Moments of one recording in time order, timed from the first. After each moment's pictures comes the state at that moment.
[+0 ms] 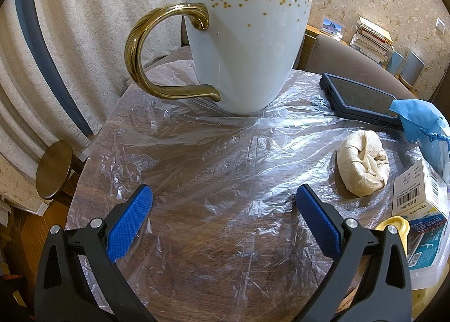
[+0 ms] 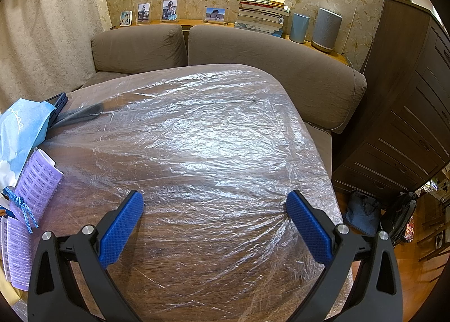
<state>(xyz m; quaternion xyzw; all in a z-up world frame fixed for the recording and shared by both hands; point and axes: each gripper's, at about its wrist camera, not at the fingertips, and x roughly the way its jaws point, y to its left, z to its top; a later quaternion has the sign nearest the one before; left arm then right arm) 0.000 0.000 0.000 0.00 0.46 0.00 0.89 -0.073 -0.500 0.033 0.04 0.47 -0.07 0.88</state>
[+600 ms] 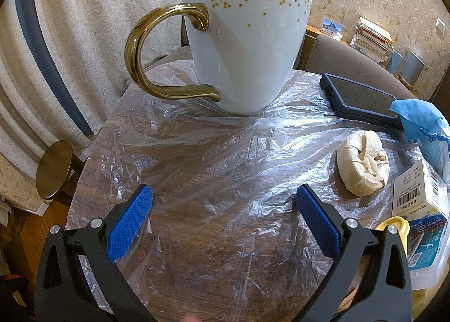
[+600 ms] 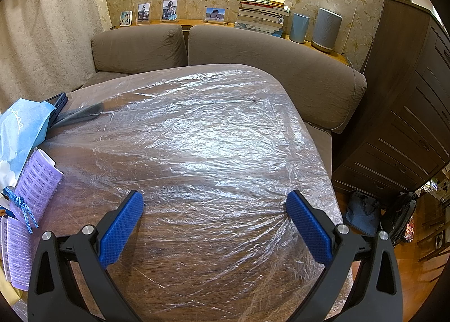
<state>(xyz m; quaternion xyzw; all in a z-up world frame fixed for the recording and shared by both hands) -0.001 -0.002 -0.001 0.00 0.46 0.00 0.89 -0.072 -0.500 0.036 0.05 0.47 -0.07 0.88</state>
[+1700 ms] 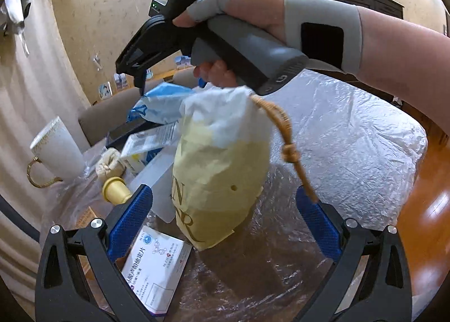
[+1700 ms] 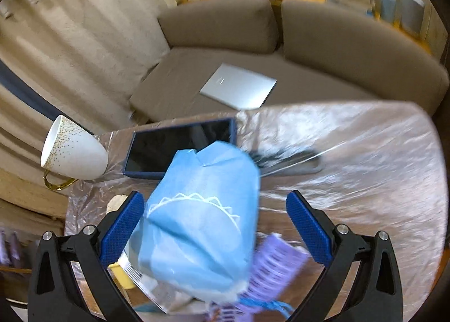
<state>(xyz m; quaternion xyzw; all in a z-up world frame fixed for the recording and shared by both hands) -0.202 -0.200 0.044 0.20 0.31 -0.26 0.89 0.050 -0.328 0.101 0.16 0.56 0.12 0.80</state>
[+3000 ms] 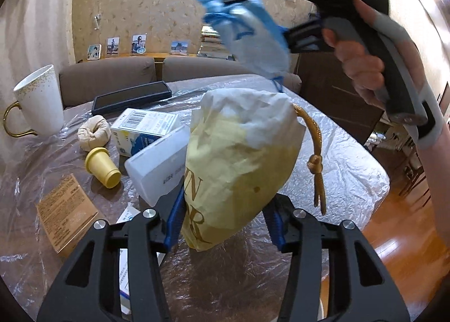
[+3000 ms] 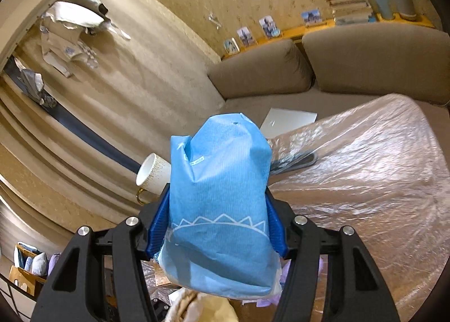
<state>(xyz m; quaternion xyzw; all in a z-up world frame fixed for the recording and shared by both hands) -0.170 -0.158 0.051 0.04 0.36 -0.31 0.88 -0.074 -0.440 0.190 0.31 0.39 0.22 0.84</state>
